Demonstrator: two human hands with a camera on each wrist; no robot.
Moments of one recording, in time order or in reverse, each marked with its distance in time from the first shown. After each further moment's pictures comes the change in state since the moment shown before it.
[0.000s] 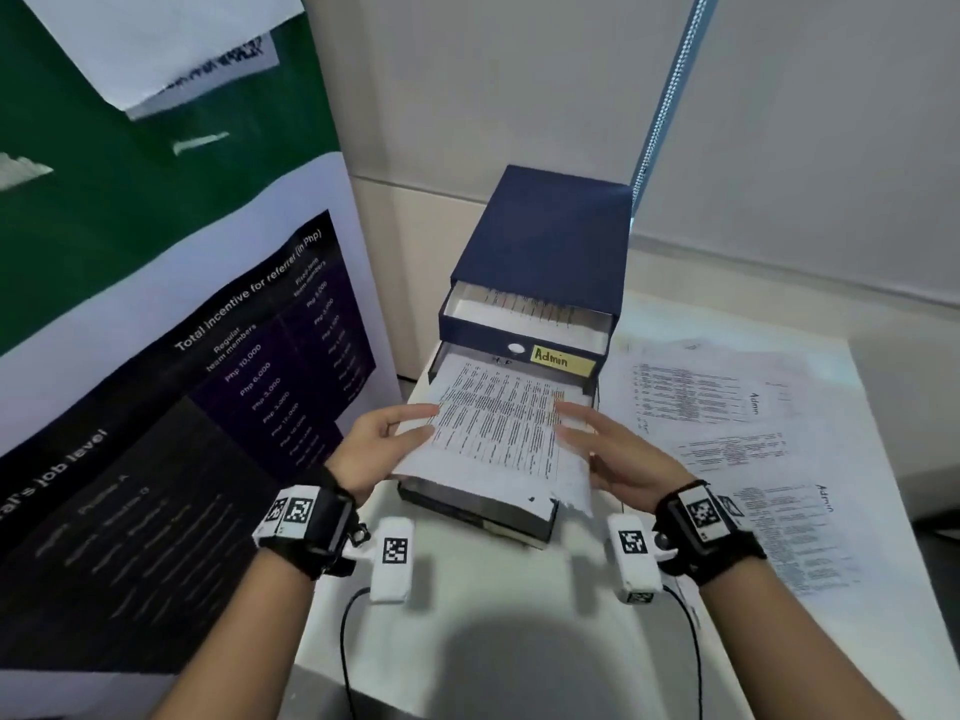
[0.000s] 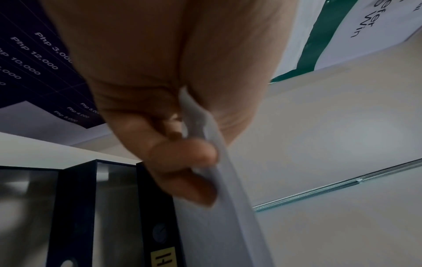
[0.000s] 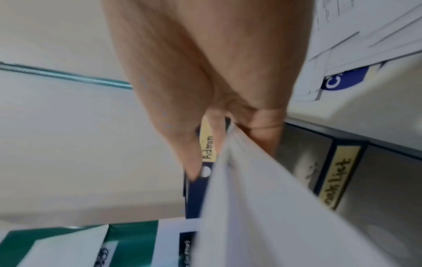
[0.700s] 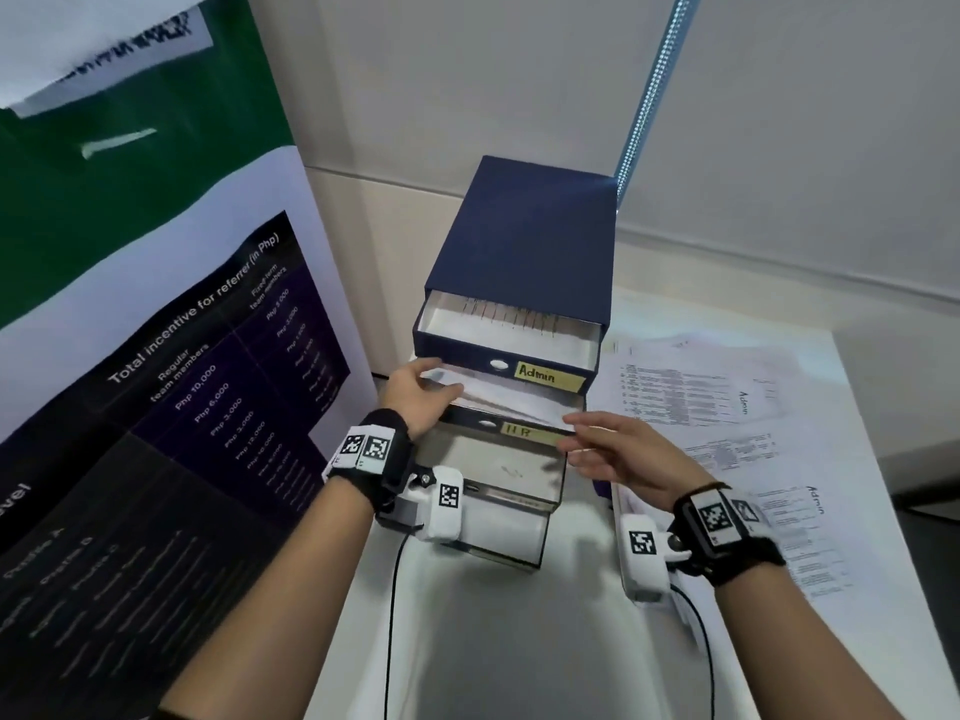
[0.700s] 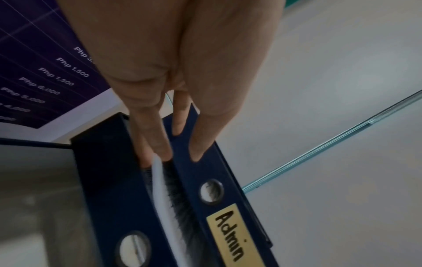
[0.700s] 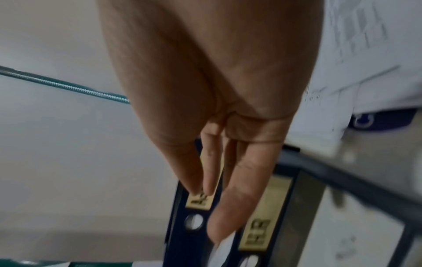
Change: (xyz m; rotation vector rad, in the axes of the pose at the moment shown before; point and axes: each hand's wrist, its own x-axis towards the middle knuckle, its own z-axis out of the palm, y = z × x) left_hand 0.110 0.028 0.047 0.329 0.167 -0.079; right_hand 0.033 -0.011 -0.048 0.154 0.151 -0.007
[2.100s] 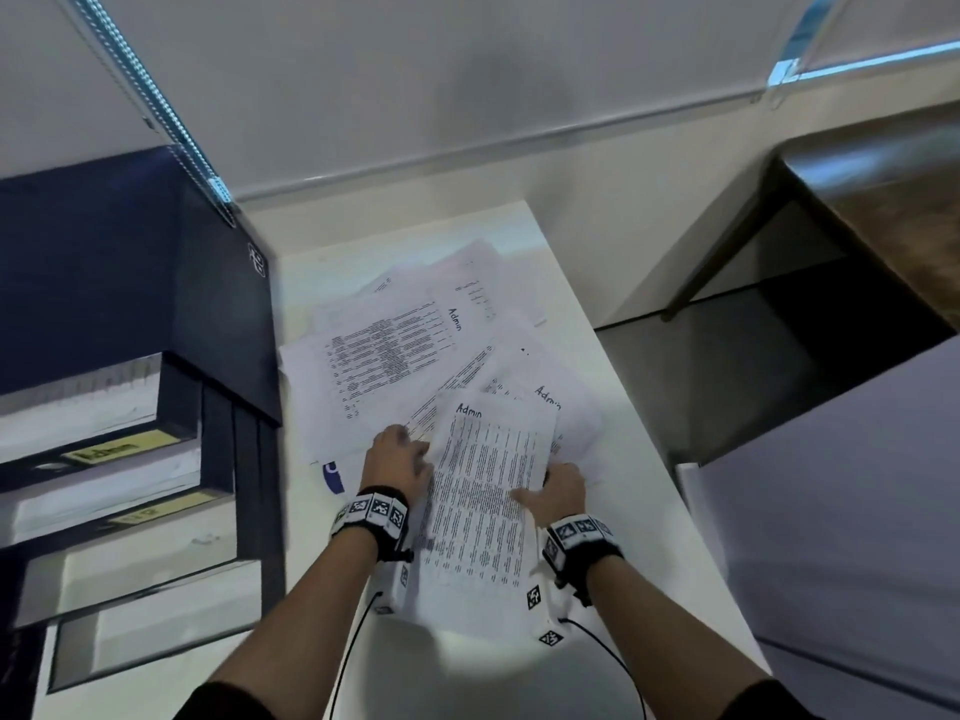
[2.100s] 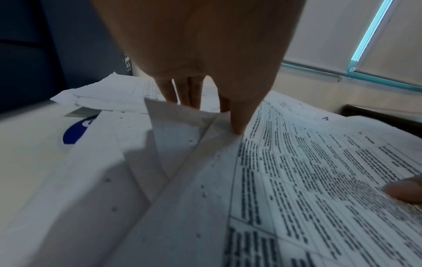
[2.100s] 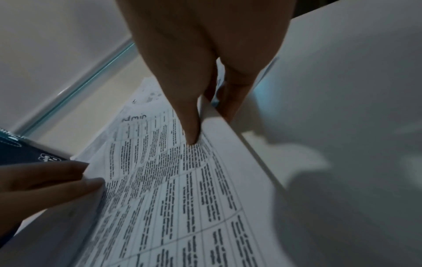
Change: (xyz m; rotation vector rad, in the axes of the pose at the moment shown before) left_hand -0.049 -0.029 0.408 1.003 -0.460 0.551; right_hand -0.059 0.211 -0.303 -0.463 0.849 0.187
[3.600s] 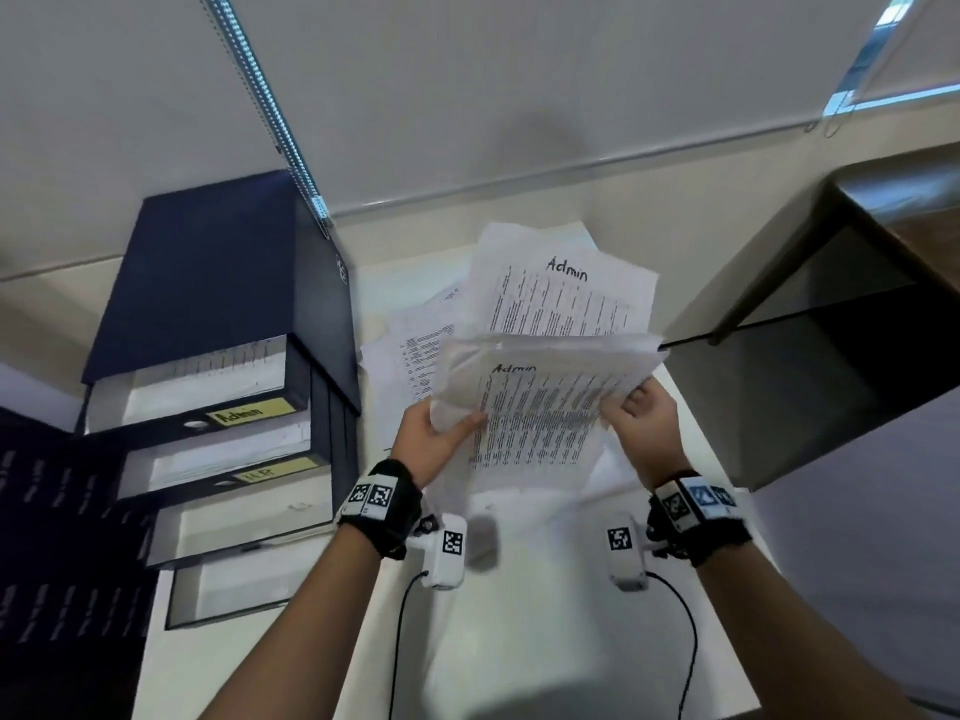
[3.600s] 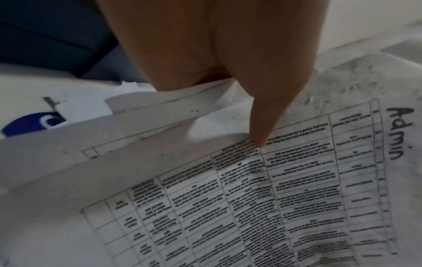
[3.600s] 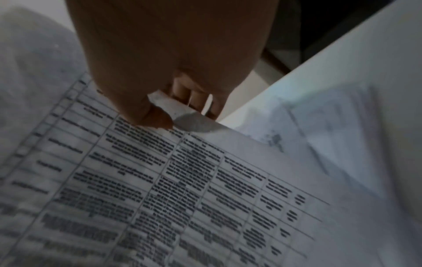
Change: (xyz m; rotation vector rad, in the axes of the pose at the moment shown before) left_hand -0.075 0.005 -0.115 -1.111 0.136 0.049; right_hand -0.062 -0.091 -0.090 0.734 0.122 -0.423
